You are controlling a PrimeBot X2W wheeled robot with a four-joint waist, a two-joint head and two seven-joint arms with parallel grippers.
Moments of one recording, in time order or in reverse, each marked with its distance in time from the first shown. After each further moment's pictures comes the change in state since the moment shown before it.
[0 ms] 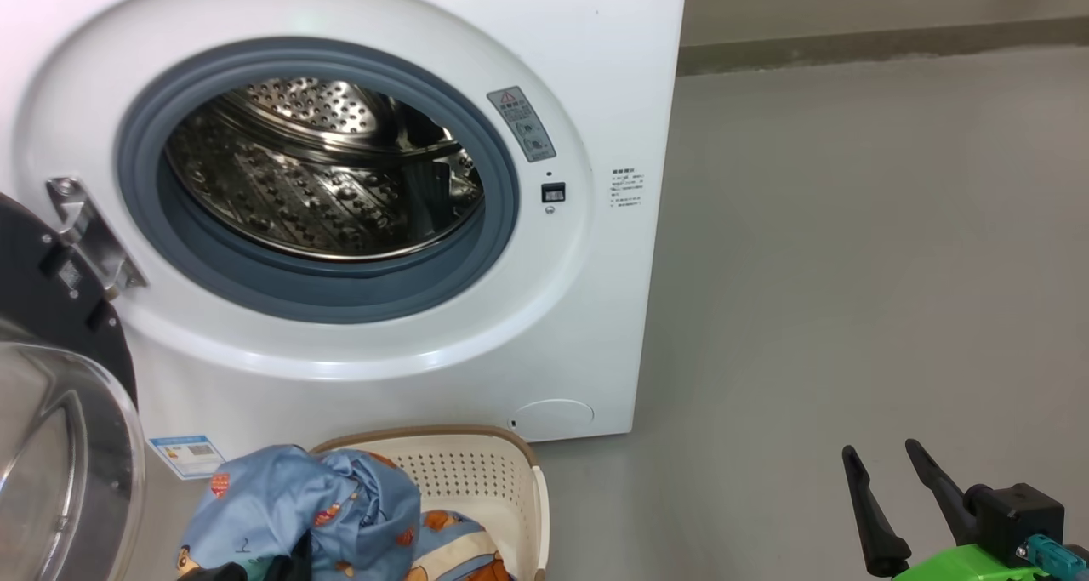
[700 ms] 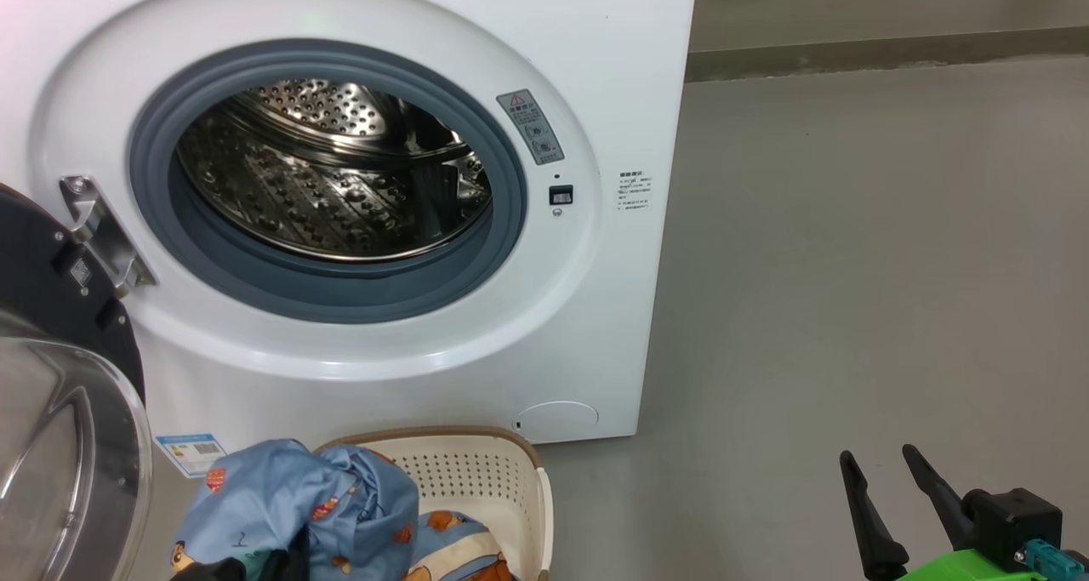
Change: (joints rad) left arm 0.023 0.016 -0.014 -0.080 -0.003 0.029 0.030; right arm 0.013 0.002 0.003 -0.004 0.007 0.000 0.001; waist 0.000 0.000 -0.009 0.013
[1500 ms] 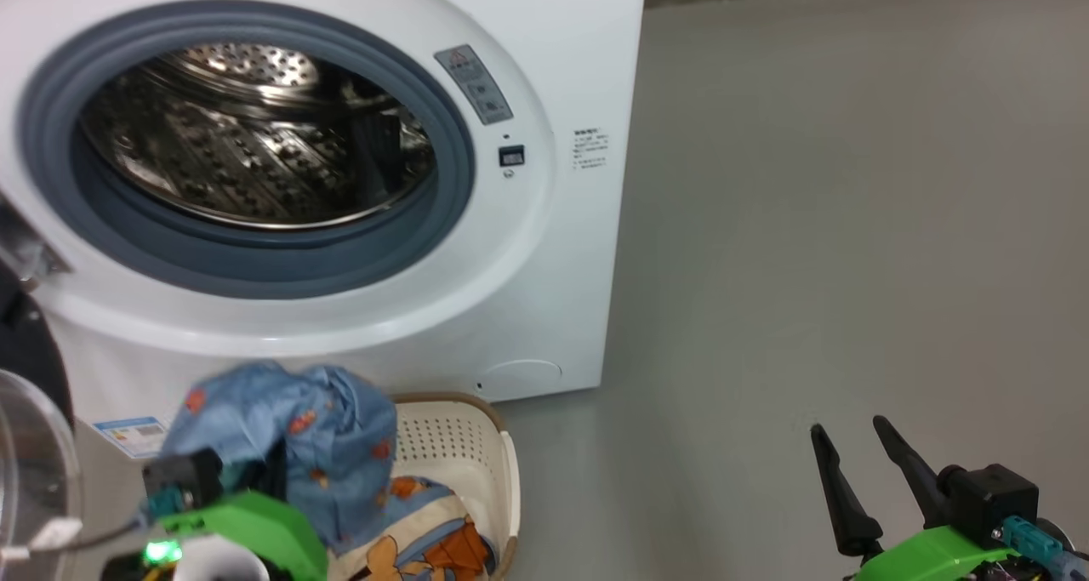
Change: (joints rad) left arm -0.189 0.029 -0.007 0.066 -0.043 -0.010 0.135; right arm -0.047 0.008 0.047 -0.002 0.008 0.000 -0.012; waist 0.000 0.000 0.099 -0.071
